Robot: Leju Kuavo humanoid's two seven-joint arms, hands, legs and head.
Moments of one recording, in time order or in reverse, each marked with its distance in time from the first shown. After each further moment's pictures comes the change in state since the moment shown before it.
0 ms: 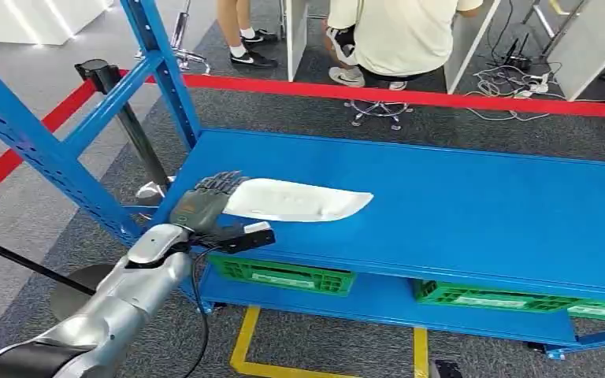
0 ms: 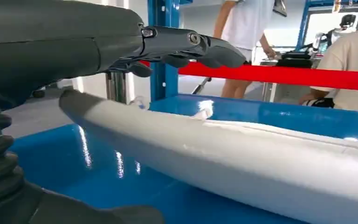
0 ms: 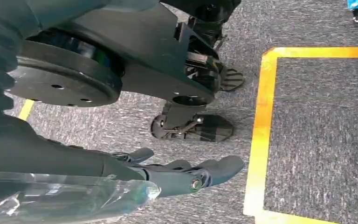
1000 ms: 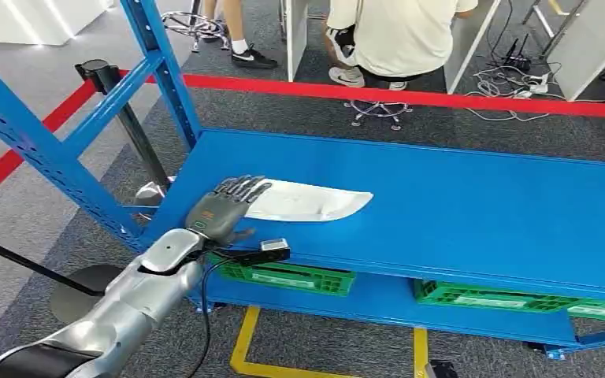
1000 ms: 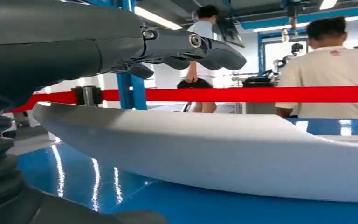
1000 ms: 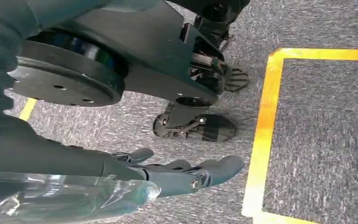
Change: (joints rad) left arm 0.017 -0.009 -0.089 0.000 -0.104 0.131 -0.013; right arm -0.003 0.003 -0.010 0.000 0.048 0.003 0.002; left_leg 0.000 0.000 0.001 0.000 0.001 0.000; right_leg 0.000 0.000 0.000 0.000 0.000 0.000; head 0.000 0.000
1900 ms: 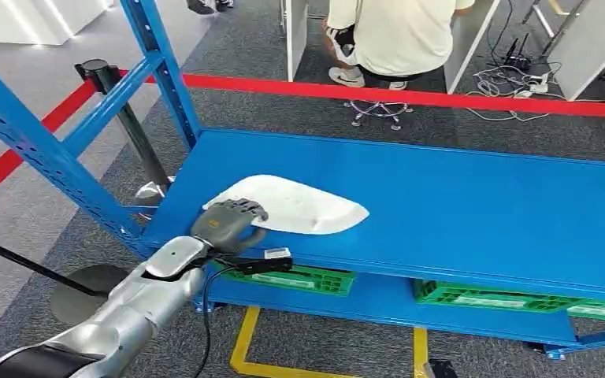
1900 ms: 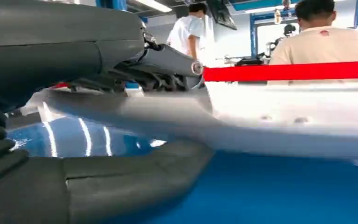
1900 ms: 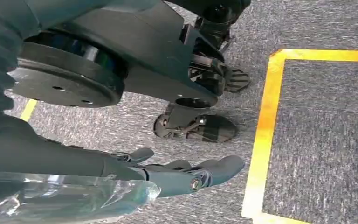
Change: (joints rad) left arm 0.007 -0.002 -0.019 0.051 0.026 -0.018 0.000; right arm -0.004 0.003 -0.010 0.000 0.015 0.003 0.006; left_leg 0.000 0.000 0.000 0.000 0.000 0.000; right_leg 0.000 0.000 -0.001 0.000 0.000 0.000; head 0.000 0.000
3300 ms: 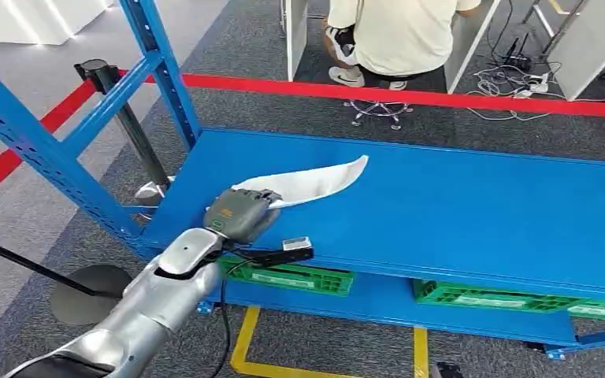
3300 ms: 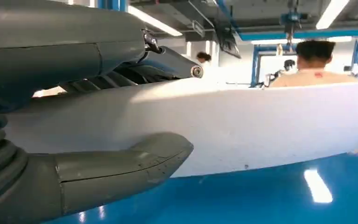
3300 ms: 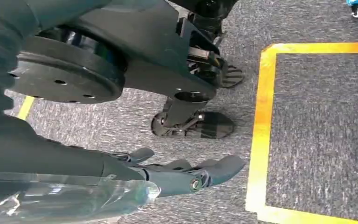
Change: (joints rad) left arm 0.054 -0.066 -0.042 -0.248 0.012 -0.048 0.041; right arm 0.008 0.000 -0.082 0.000 0.019 -0.009 -0.031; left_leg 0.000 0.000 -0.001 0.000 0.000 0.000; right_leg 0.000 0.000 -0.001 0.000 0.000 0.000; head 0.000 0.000
